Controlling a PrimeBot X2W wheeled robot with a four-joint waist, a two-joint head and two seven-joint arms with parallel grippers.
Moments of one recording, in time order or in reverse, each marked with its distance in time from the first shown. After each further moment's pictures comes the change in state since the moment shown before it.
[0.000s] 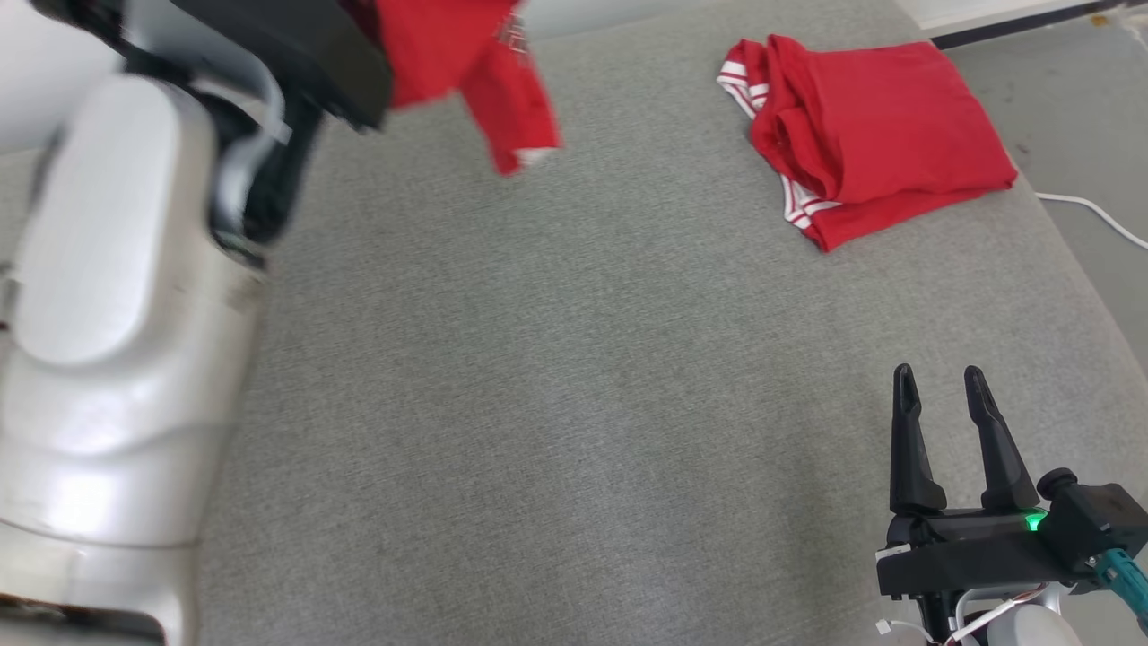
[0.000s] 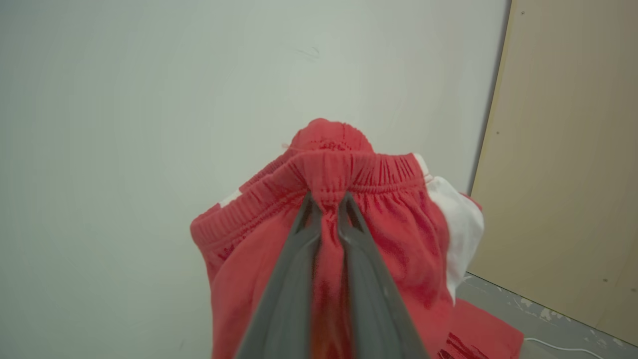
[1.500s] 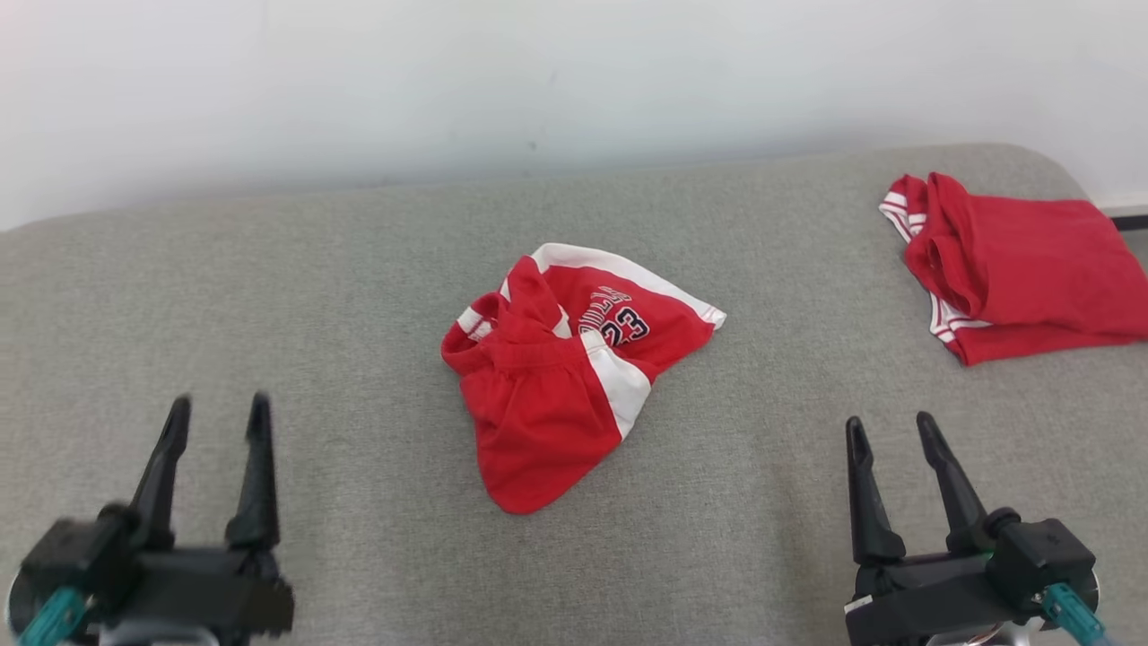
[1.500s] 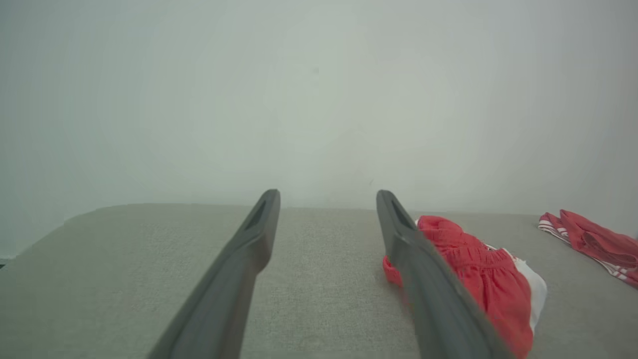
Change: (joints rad) left arm 0.990 0.026 0.280 -0.334 0.139 0.077 -0.260; right arm 0.060 0.000 0.059 0.015 -0.074 0.000 0.000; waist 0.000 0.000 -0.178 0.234
